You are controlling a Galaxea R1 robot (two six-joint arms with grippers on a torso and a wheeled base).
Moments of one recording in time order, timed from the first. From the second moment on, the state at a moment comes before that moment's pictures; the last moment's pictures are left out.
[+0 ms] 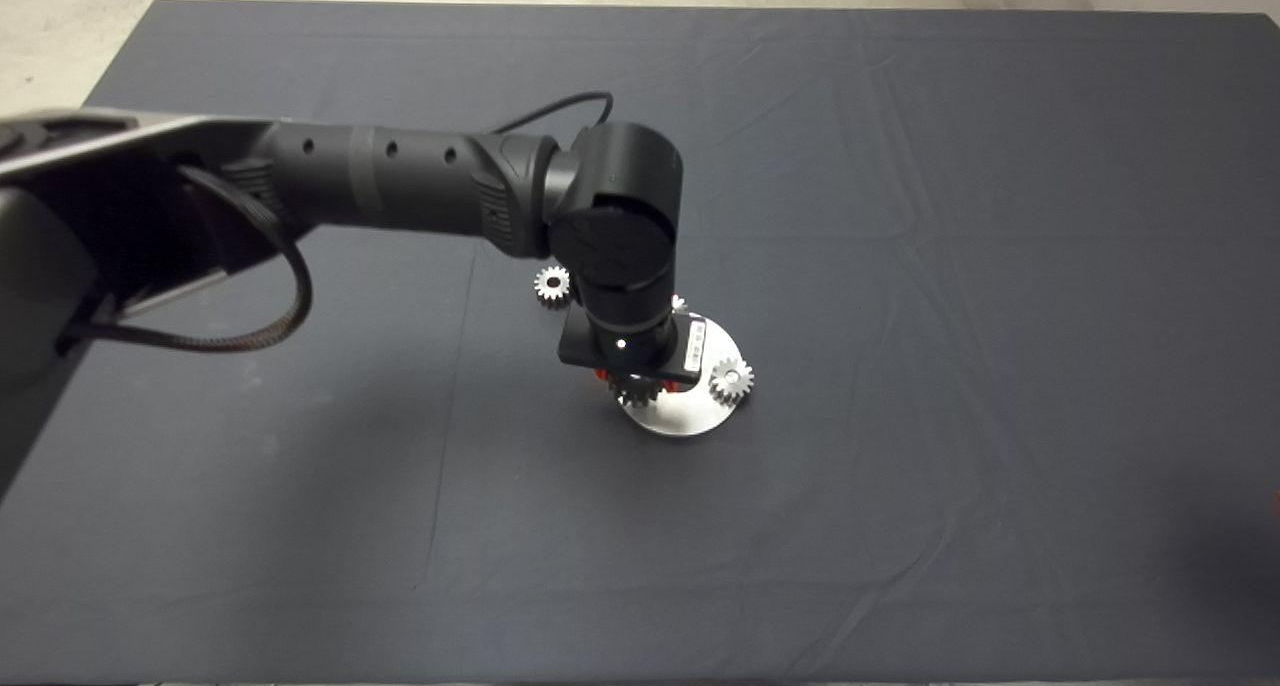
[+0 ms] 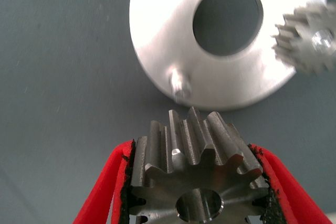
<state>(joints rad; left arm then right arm) -0.45 2.85 -1.08 0.26 1.53 -1.56 0.70 1.50 -0.45 -0.05 -1.53 0.86</state>
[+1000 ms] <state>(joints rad) -0.36 2.40 -0.89 0.53 1.52 -1.58 0.70 1.54 -0.45 -0.05 -1.53 0.89</state>
